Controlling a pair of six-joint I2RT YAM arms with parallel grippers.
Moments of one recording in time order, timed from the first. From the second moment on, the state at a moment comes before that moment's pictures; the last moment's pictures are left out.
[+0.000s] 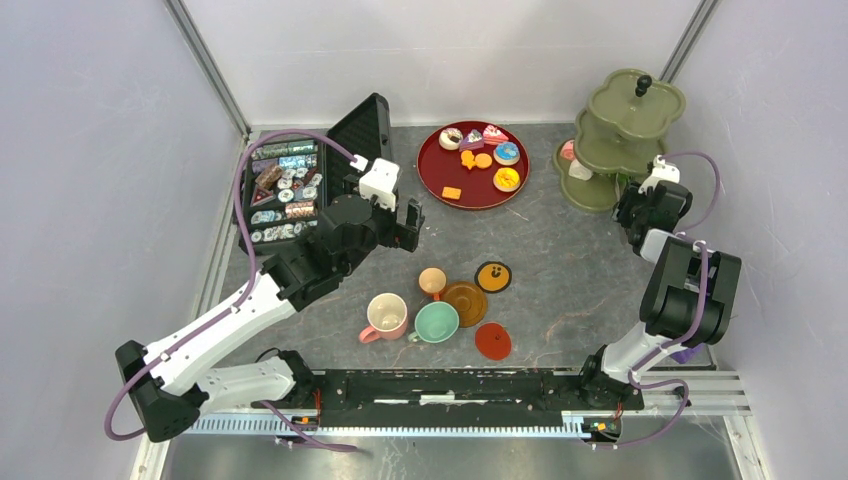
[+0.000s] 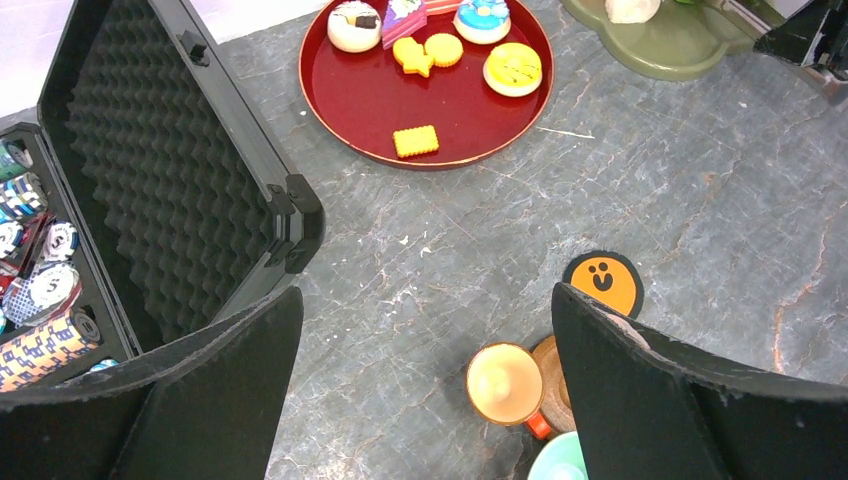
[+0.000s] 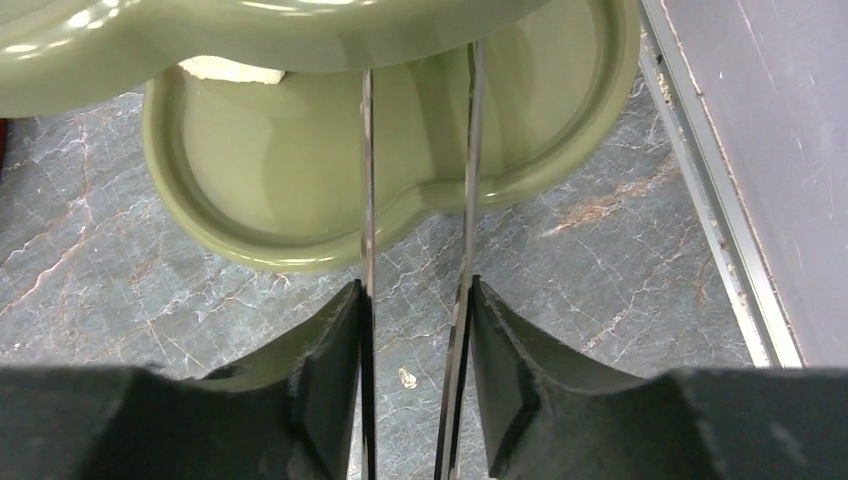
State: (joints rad) left arm -0.86 1.05 1.06 -0.31 -0.38 -0.14; right arm -0.39 1.65 0.80 0.33 -0.17 0.01
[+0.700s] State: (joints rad) left arm -0.86 1.05 1.06 -0.31 -0.37 -0.14; right arm -0.39 1.45 0.70 0.23 -0.07 0.03
